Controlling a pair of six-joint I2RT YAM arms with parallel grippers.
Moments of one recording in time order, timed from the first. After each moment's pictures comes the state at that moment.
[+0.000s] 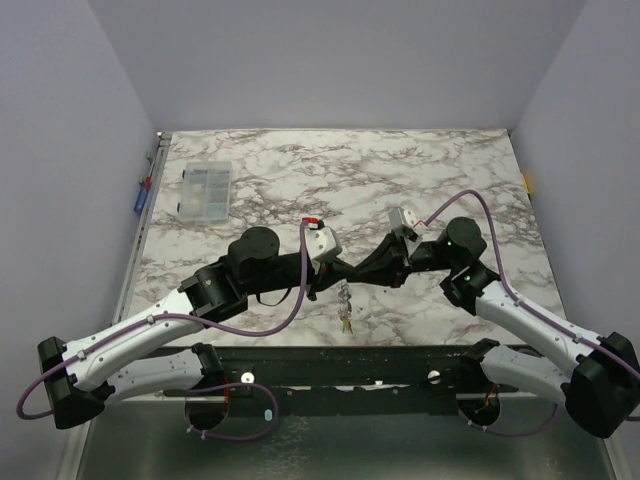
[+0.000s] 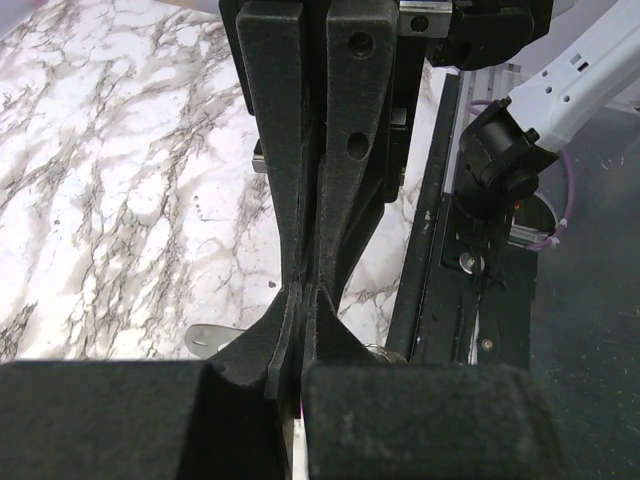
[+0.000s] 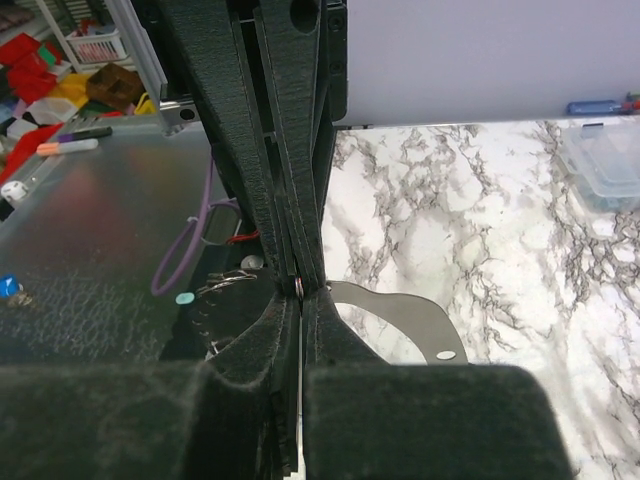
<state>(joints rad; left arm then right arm) -1.02 0.93 0.91 -0.15 0.29 0.00 0.61 1.03 0.59 0.57 -1.07 0.20</state>
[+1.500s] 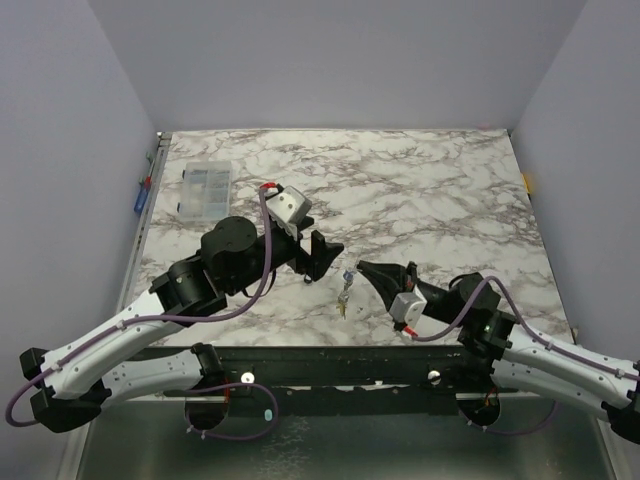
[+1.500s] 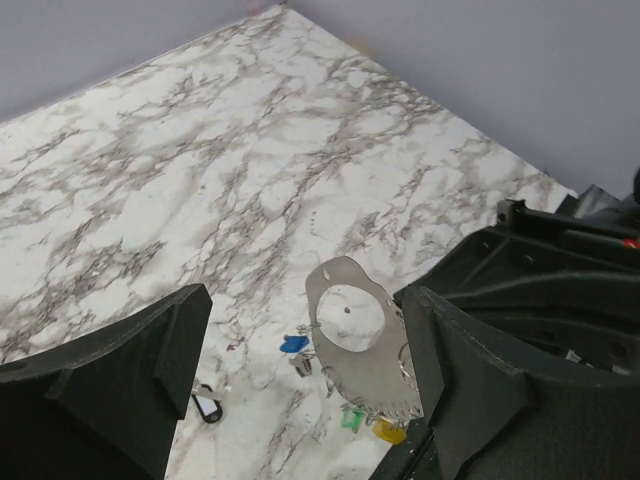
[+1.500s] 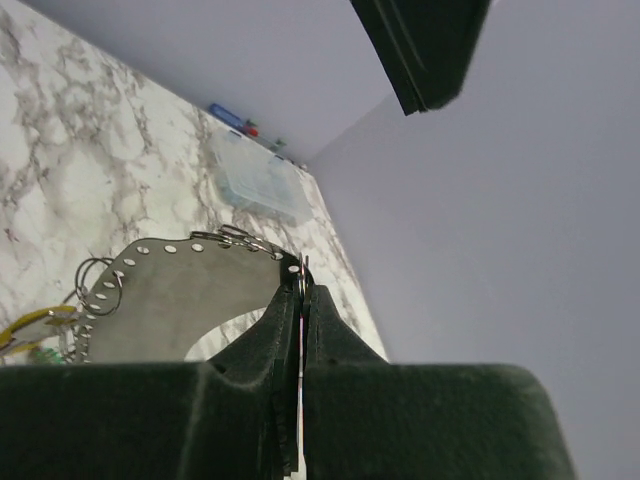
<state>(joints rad) -1.02 0.89 1.09 -0.32 -0.11 -0.15 0.97 0.65 0.40 0.42 -0.26 -0.80</state>
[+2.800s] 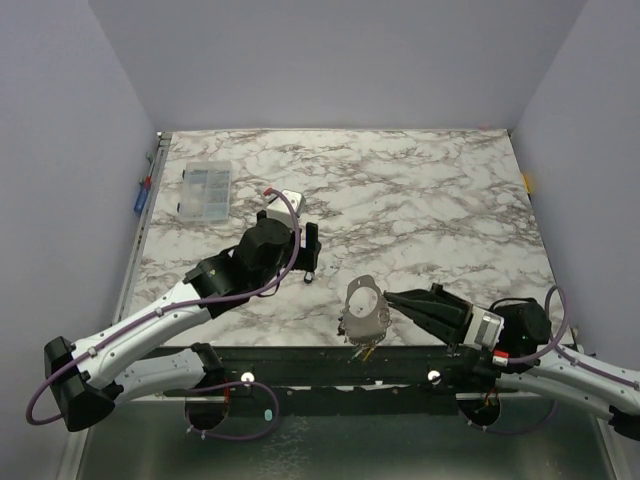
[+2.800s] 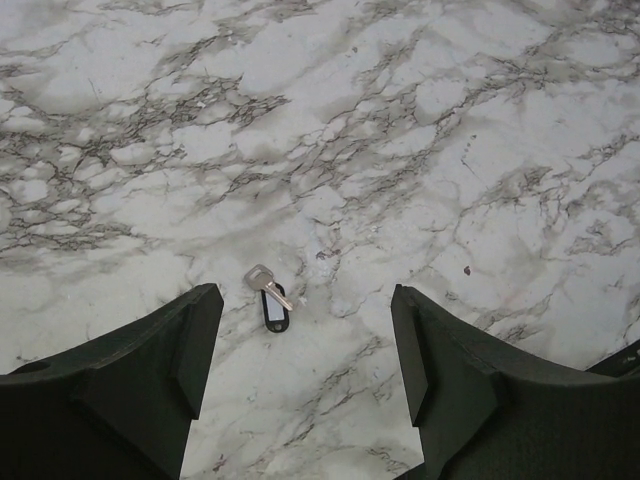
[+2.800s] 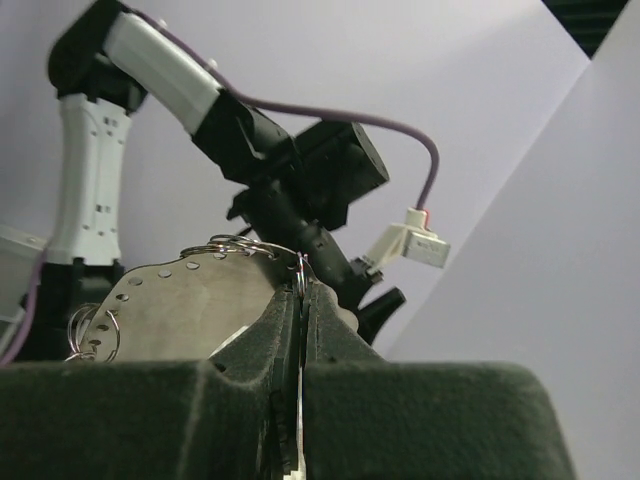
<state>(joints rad) -0.92 0.99 0.93 -0.40 -0.38 -0.37 1.15 0.37 0.33 0.62 -0.34 -0.48</state>
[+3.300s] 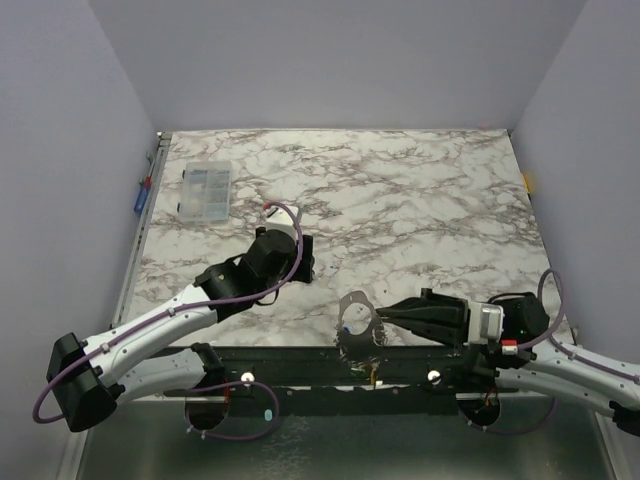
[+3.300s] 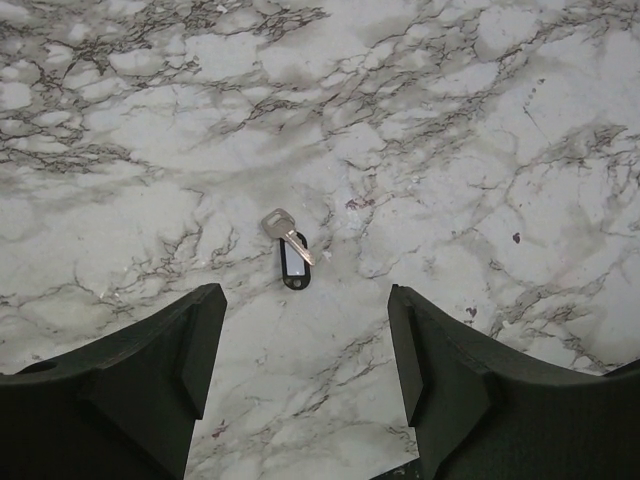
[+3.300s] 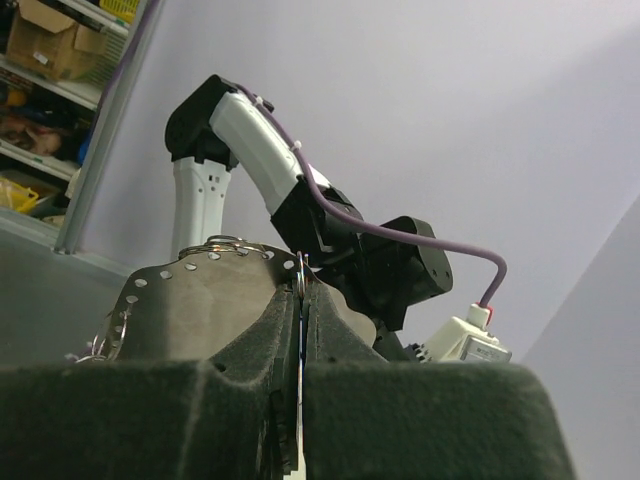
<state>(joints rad) -0.90 0.99 0.80 -0.39 -0.38 -0.46 1.15 0.43 0.39 0.66 -0.52 -0.27</state>
